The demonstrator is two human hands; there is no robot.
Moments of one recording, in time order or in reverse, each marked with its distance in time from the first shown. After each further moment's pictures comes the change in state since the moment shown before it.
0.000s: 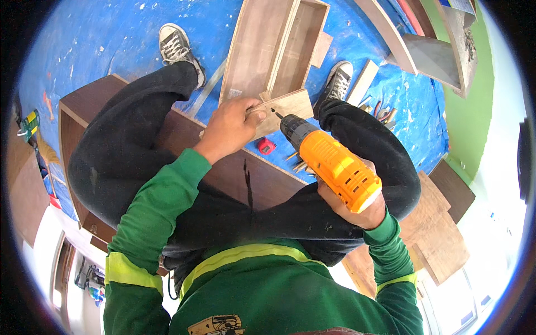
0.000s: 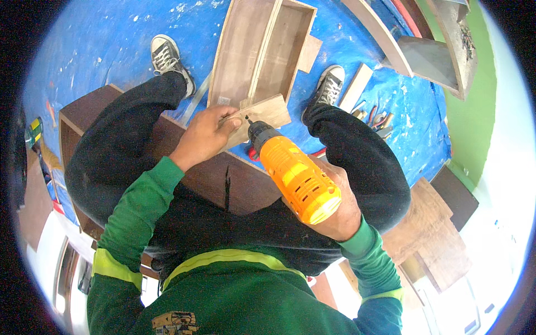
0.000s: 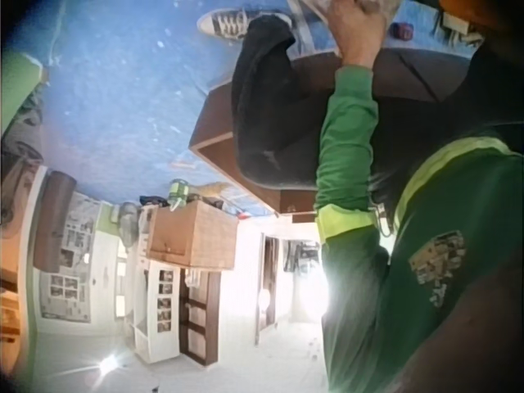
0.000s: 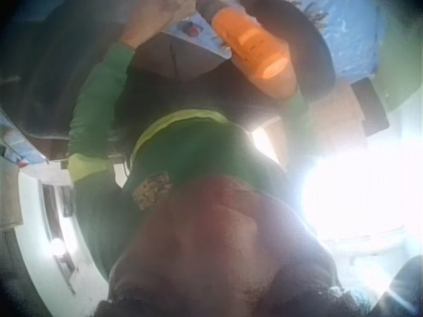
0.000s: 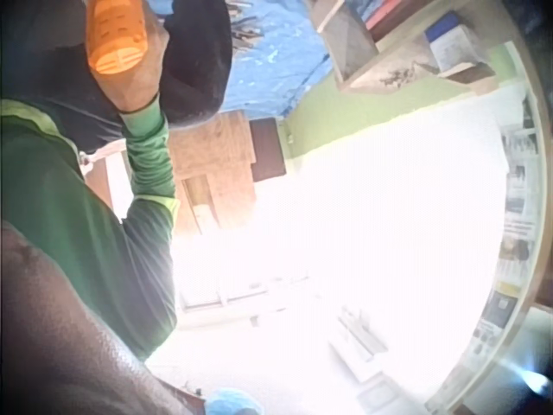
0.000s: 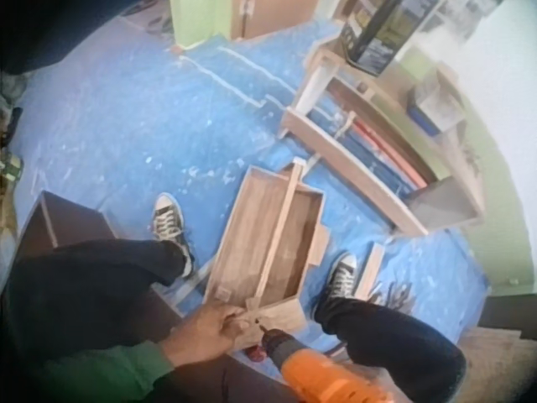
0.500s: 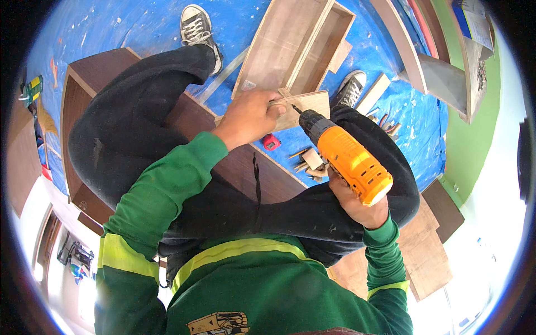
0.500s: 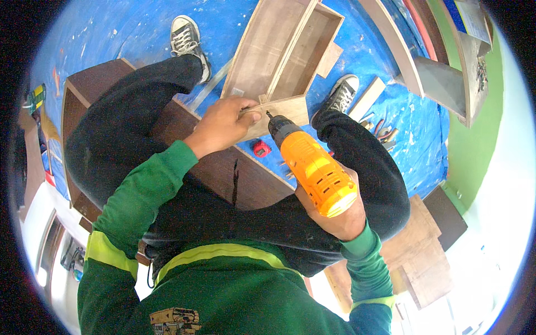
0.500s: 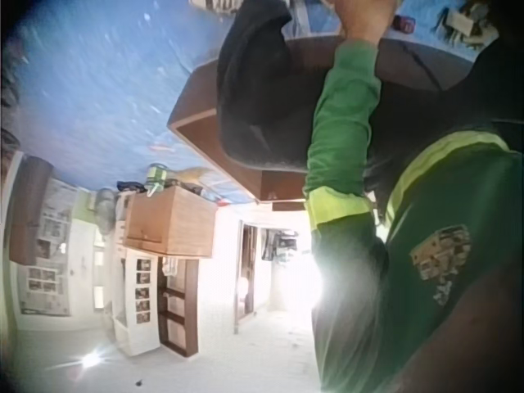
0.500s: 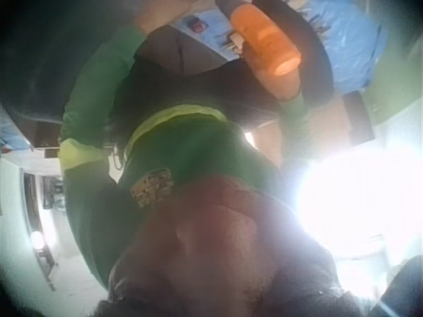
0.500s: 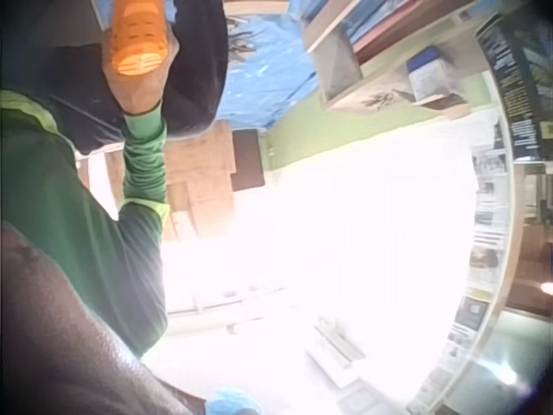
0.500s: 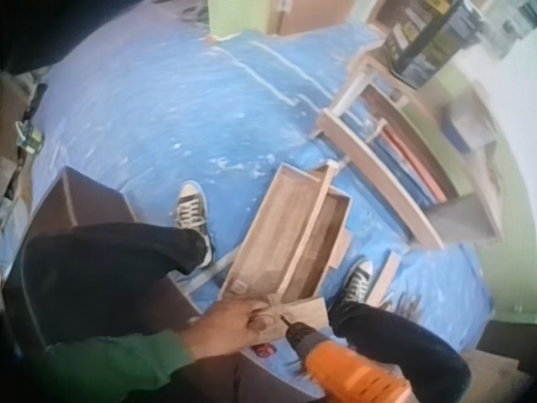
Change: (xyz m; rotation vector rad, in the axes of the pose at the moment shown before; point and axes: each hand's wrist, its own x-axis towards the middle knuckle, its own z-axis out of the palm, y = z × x) left_hand -0.001 0.001 0.002 -0.019 0.016 0.012; right_hand 0.006 -0.003 0.009 -0.014 -0.063 0.087
